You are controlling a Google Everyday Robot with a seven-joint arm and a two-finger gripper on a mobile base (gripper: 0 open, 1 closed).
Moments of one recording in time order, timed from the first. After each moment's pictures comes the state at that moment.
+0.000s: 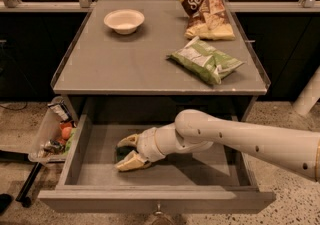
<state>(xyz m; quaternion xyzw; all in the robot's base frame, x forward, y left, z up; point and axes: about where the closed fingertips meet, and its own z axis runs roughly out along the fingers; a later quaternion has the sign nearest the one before) 0.492 0.103 0.603 -0.61 0.62 0.33 0.36</state>
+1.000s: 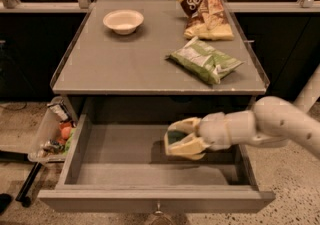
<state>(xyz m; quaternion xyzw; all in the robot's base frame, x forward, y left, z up) 0.481 -0.057 0.708 -0.51 0.65 0.39 0.40</state>
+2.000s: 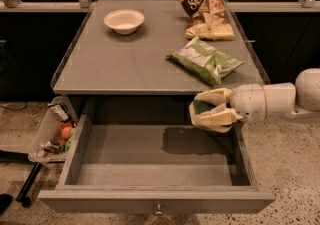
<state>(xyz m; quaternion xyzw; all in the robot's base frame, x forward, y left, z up) 0.513 -0.129 0.798 -0.50 0.62 0.39 0.45</state>
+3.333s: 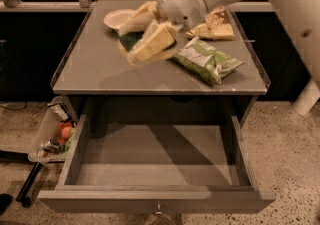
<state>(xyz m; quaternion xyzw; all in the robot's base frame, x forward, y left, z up) 0.520 0.041 0.992 -0.72 0.47 0.37 0.35</state>
